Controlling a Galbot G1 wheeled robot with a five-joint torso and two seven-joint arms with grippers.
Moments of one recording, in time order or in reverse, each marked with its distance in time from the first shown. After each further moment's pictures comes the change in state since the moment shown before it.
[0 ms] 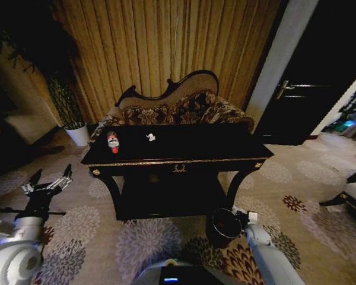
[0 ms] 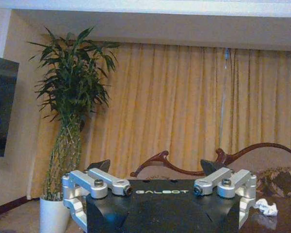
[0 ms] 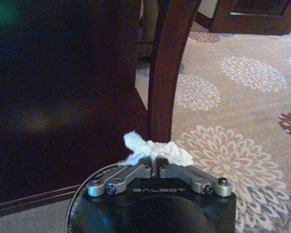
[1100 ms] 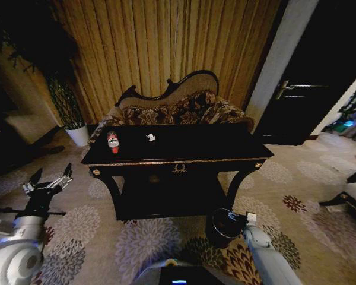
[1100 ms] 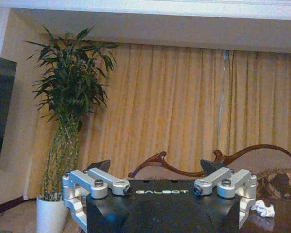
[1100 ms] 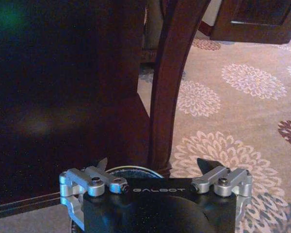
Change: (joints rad) left arm -0.002 0.009 0.001 0.002 -0.013 -0.002 0.001; right arm -0.038 0.007 0.008 0.067 -0.014 -0.003 0.011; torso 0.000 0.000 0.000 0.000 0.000
